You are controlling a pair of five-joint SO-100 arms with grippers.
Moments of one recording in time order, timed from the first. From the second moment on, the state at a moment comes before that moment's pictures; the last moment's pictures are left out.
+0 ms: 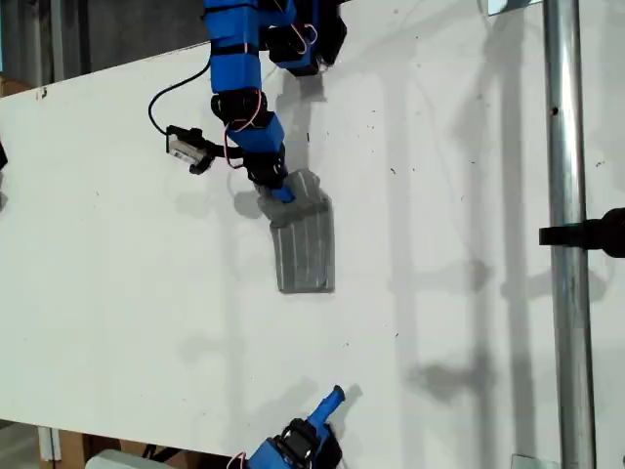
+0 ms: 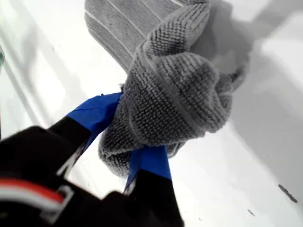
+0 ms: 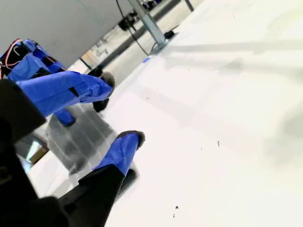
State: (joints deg) arm 0 28.7 198.3 156.3 70.6 -88.3; arm 1 4.0 113.4 120.6 48.7 79.8
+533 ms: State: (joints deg) arm 0 28.7 198.3 156.3 70.6 -87.8; arm 1 4.0 84.6 89.4 40.1 68.1
